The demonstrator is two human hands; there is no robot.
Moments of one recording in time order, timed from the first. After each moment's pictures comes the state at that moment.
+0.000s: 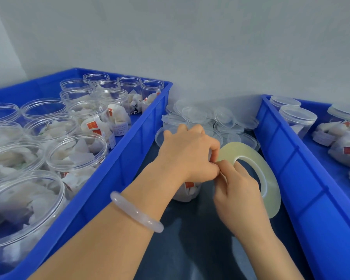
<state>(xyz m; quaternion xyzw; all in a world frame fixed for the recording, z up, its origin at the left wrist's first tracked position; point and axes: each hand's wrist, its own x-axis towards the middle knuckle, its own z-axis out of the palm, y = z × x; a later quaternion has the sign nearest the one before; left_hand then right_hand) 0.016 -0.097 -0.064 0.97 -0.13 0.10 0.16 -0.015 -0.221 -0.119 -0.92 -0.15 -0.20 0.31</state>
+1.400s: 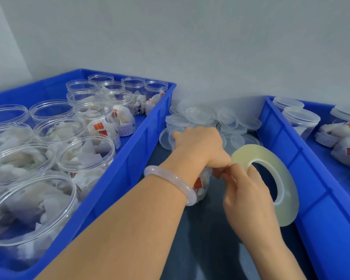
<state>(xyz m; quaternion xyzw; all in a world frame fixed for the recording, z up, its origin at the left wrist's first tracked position) 0.045 -0.114 -0.053 0.99 -0.05 -0.01 0.15 -0.022 -0.223 -0.120 -0.93 -0.10 -0.23 0.26</state>
